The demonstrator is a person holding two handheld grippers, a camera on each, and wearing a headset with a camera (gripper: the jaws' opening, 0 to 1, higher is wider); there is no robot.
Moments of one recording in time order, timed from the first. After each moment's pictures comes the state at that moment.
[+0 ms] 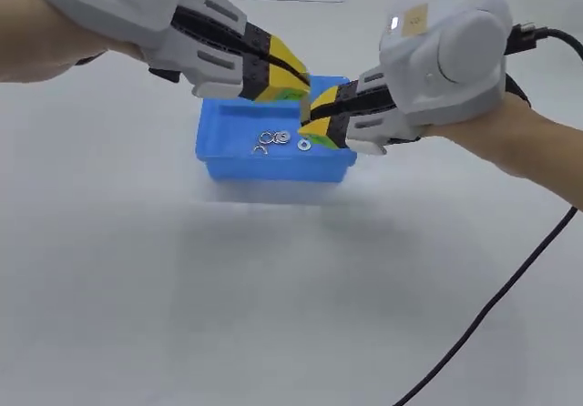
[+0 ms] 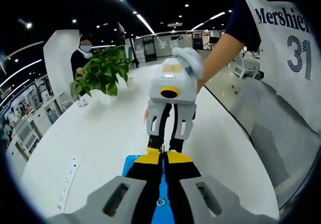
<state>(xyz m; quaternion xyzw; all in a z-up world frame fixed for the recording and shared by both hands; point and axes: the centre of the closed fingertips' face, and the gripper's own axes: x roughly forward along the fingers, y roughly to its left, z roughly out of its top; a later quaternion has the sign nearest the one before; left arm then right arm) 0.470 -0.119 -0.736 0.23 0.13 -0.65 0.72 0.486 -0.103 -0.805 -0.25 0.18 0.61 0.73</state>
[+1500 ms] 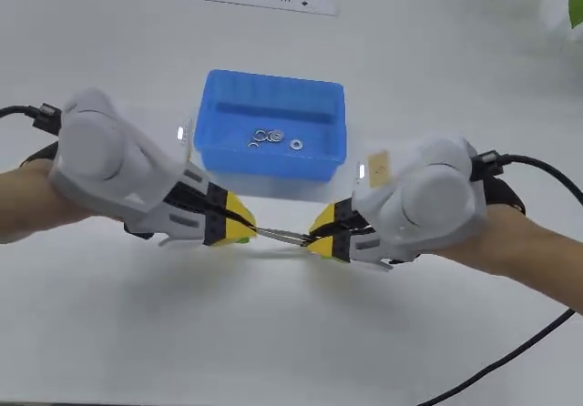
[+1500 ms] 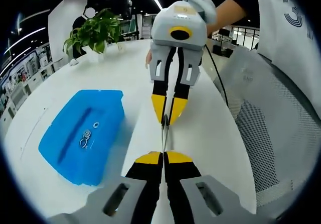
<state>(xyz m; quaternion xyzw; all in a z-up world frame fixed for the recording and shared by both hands) 0.380 -0.092 -0.864 0.22 0.26 -0.62 0.71 0.383 -0.129 -0.879 -0.35 0.29 0.63 0.63</state>
